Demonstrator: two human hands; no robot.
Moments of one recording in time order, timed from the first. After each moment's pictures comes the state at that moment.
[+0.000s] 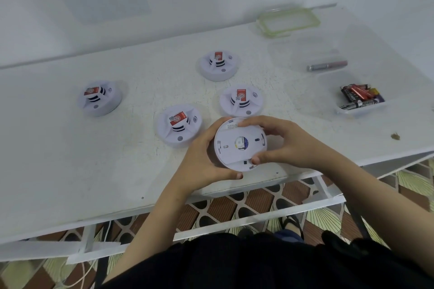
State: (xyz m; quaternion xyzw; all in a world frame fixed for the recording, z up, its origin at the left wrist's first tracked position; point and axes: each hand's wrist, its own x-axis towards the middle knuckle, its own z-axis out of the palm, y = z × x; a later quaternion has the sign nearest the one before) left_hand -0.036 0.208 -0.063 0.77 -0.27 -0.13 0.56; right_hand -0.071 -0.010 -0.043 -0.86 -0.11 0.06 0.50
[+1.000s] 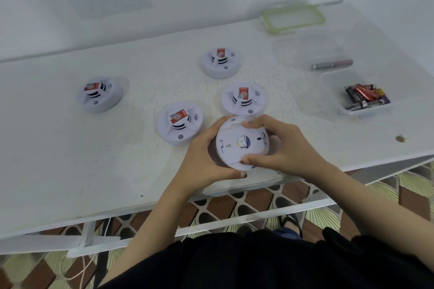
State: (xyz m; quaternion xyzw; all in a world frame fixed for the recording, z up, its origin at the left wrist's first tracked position) left_hand -0.039 0.206 -0.061 0.78 -0.24 -0.12 0.56; right_hand -0.077 0.004 -0.051 -0.87 -0.11 -0.06 0.48
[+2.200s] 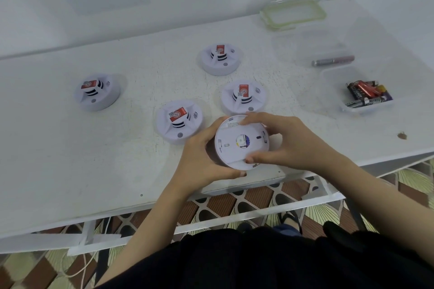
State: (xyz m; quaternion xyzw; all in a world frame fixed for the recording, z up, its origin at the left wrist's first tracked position) left_hand -0.042 0.208 -0.060 0.77 -0.24 -0.11 0.58; right_hand -0.071 -0.005 -0.041 -0.90 -0.14 -0.01 0.41
